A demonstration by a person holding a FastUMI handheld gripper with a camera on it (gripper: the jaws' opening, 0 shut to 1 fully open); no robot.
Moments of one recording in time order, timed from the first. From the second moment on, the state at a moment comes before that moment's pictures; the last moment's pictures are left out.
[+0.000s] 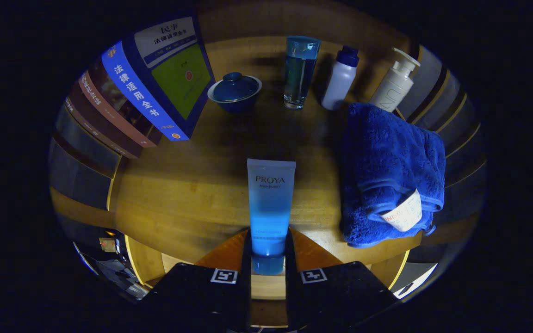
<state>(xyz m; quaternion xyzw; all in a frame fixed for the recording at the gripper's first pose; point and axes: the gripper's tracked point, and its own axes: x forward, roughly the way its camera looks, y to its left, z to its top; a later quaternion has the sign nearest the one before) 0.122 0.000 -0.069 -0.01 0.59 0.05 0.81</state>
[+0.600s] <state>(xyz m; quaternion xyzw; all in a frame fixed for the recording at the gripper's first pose) 0.126 0.014 -0.064 0.01 0.56 0.06 0.83</state>
